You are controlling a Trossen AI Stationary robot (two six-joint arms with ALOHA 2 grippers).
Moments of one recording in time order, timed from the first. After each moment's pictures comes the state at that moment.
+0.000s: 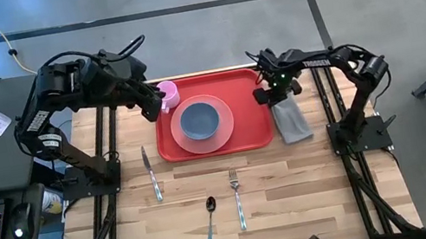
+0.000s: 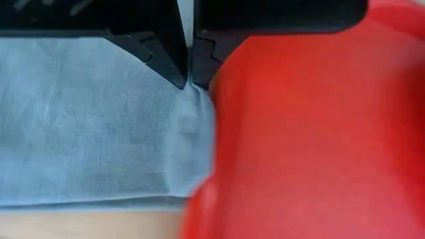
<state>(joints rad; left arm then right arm) 0.11 1.53 2.33 -1.54 -0.26 -0.55 -0.80 1.73 1.01 -0.74 -0.27 0.59</state>
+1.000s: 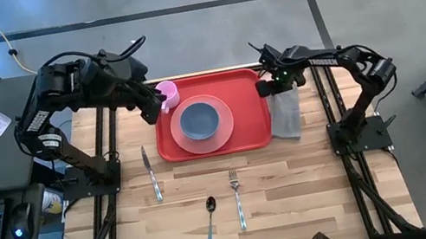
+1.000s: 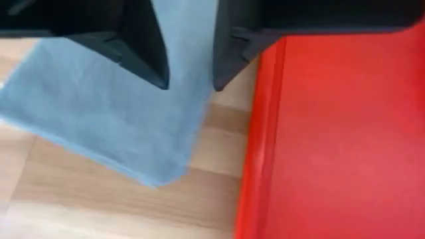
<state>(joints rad) 0.11 1.53 2.33 -1.54 -0.22 -0.55 -0.82 1.66 1.01 -0.72 -0.06 0.59</state>
